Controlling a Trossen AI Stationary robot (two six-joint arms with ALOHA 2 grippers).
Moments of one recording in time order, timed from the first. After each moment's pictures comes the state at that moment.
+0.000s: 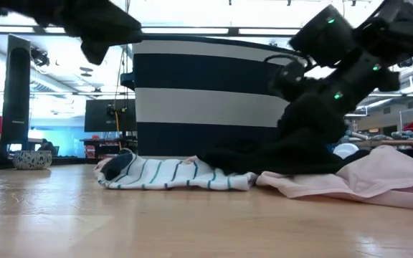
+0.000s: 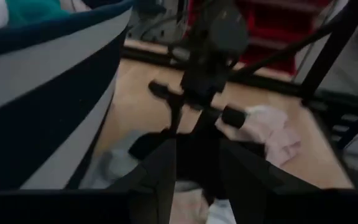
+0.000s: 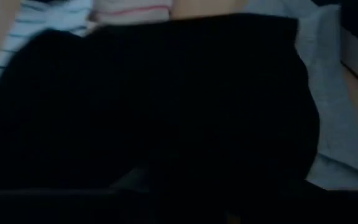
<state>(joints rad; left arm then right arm) -0.33 0.95 0.45 0.26 -0.46 -0.32 0.17 1.71 0.61 0.40 0.28 0.20</state>
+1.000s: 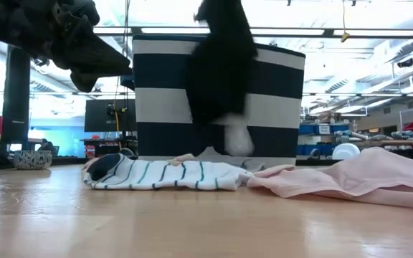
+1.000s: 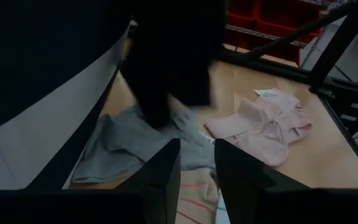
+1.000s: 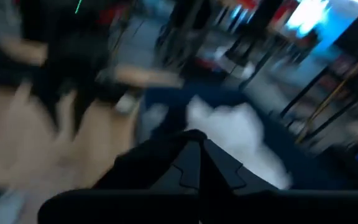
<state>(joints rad) -0.33 0.95 0.32 0.33 -0.46 -0.37 0.13 1.35 1.42 -0.29 0.58 -0.35</state>
